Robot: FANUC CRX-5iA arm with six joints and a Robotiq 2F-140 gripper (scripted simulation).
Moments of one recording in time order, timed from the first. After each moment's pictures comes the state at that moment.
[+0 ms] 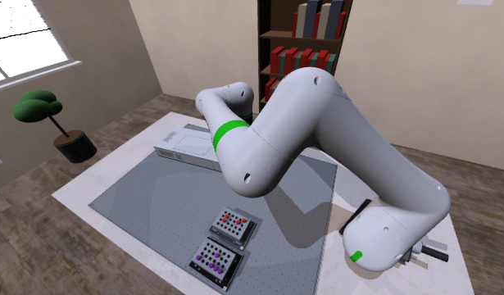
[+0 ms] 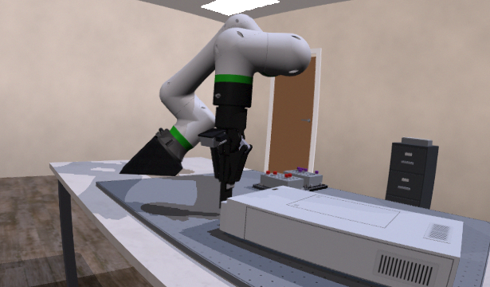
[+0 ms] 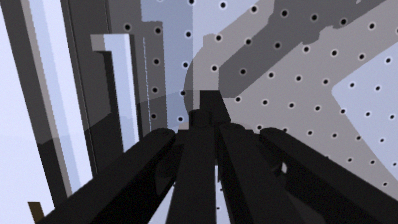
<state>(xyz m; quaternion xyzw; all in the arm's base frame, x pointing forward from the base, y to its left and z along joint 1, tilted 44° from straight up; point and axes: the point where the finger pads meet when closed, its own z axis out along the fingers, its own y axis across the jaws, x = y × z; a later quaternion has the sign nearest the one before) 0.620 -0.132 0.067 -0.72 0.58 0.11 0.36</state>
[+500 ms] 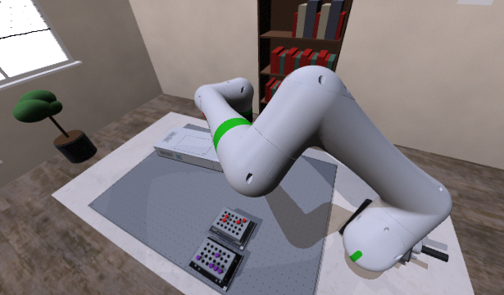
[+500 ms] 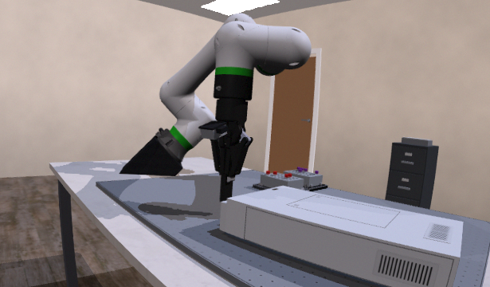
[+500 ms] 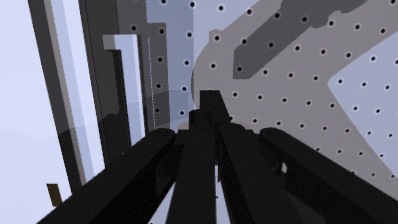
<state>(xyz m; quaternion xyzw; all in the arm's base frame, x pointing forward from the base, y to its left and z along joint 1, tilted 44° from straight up) 0.615 -0.143 0.080 -0.72 0.58 0.11 0.36</state>
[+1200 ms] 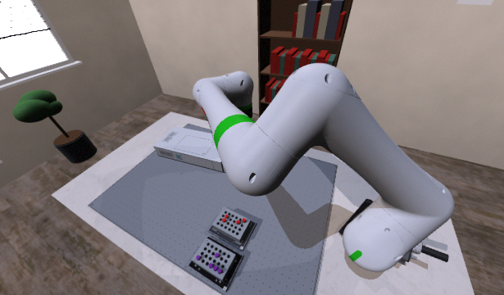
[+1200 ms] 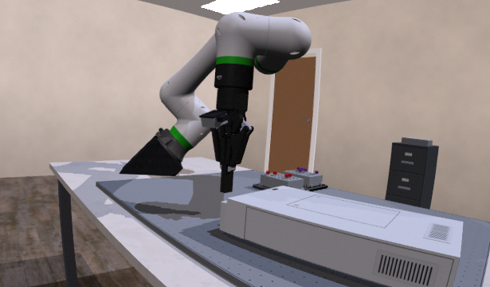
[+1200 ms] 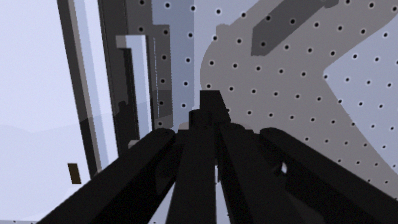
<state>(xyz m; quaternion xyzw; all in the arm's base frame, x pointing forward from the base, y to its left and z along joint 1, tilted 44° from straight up) 0.609 -0.159 0.098 -0.72 0.58 0.11 0.36</state>
